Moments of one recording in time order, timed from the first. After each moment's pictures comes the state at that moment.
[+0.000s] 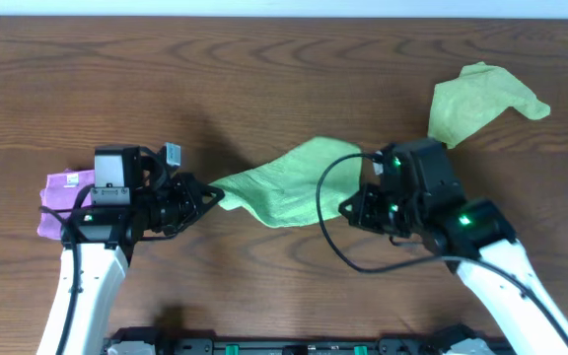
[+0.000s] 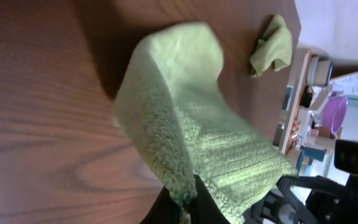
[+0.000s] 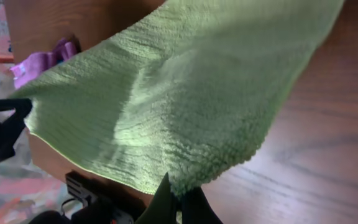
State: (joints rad) left arm -0.01 1.13 0.78 -0.67 0.76 -0.65; right arm 0.39 1.13 0.92 -0.80 -0.43 0.67
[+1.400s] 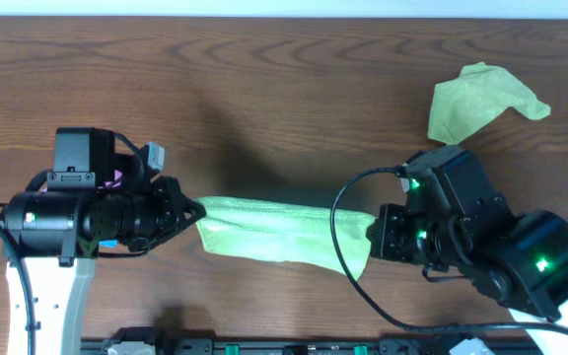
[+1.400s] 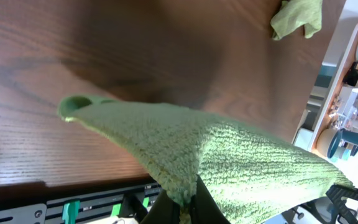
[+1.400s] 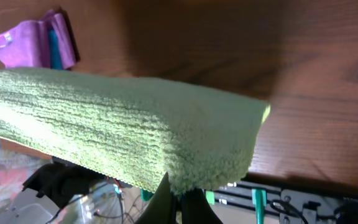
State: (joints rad) left arm -0.02 1.12 1.28 -1.41 0.62 -0.48; right arm 0.58 1.11 1.43 -1.43 -0.20 0.76
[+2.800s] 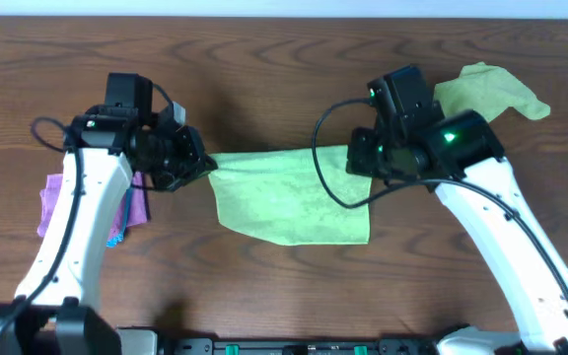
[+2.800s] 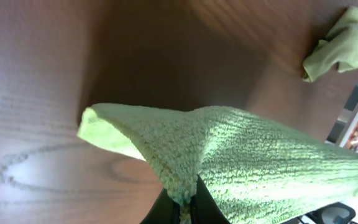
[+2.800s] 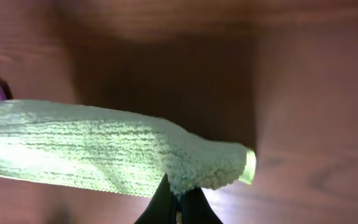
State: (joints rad) left arm -0.05 1.53 1.28 -1.05 0.57 -0.51; right arm 0.42 1.50 1.50 -1.15 -0.07 0.56
